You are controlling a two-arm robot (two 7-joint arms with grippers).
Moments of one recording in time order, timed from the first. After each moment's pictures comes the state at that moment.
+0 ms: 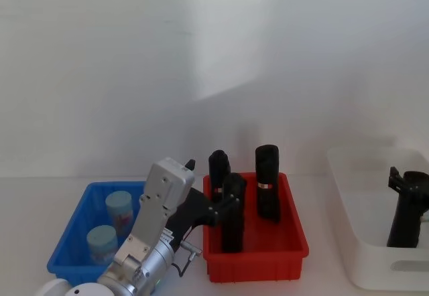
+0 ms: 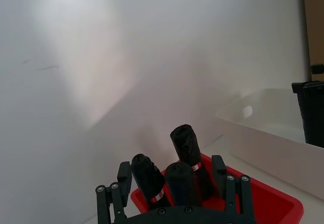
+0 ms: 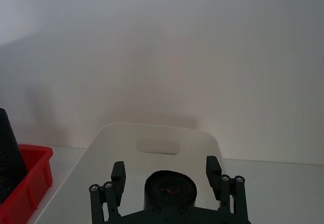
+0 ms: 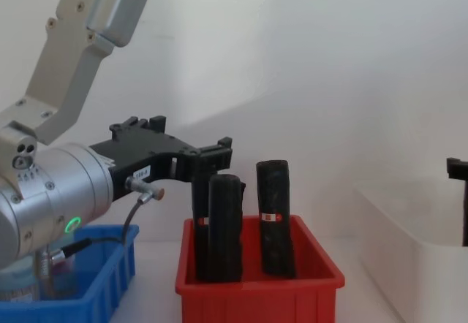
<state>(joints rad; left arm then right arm) -0.24 0.39 0.44 -1.63 -0.20 0.02 -0.02 0.35 0.27 -0.15 -1.32 0.20 0.13 0.05</state>
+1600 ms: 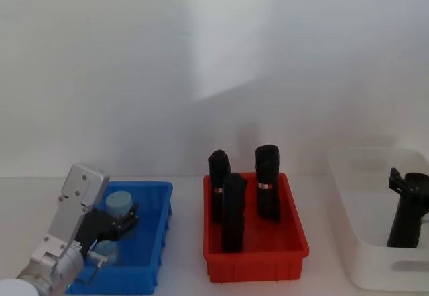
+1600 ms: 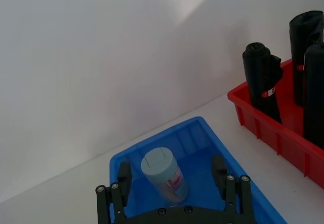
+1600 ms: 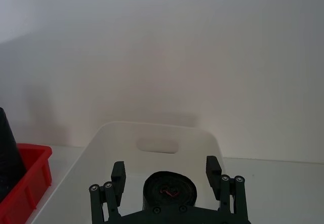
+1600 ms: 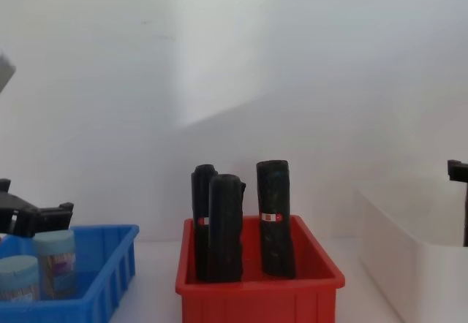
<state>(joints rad) -0.19 0.54 0.29 -1.58 -0.27 0.22 0.06 0.35 0.27 -0.14 -1.31 0.21 0.13 0.05</state>
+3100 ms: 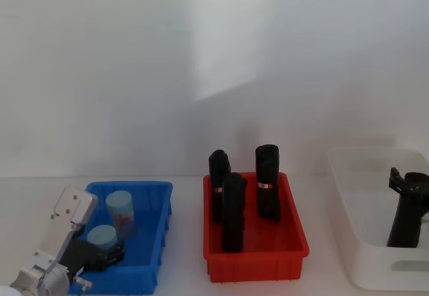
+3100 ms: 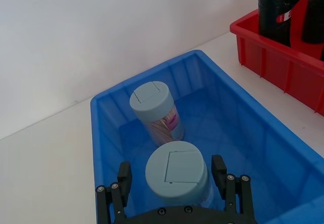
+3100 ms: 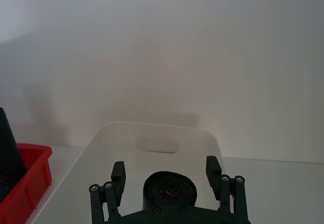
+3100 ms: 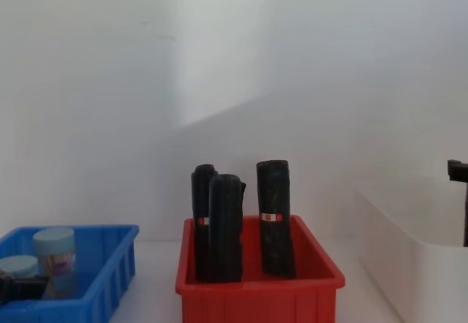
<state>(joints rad) -0.20 0.54 0.26 -1.44 -0.29 0.30 -0.08 0.35 0.27 -0.14 -1.31 0.21 0.13 0.05</state>
